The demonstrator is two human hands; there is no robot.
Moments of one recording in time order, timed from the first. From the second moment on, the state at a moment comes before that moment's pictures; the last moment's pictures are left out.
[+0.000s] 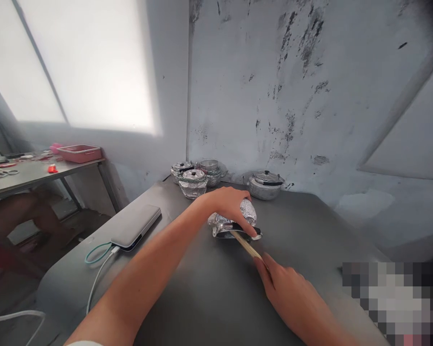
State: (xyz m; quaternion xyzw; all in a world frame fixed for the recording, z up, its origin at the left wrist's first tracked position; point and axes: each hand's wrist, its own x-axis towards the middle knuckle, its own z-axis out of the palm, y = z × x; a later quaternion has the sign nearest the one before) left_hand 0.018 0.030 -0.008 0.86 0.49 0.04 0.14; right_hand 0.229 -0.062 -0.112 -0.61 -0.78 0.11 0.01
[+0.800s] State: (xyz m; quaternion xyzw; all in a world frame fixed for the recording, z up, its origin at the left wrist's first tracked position) left_hand 0.019 0.029 -0.008 0.85 0.51 0.05 0.13; right_hand 0.230 -0.060 -0.109 -0.63 -0.77 0.09 0.03
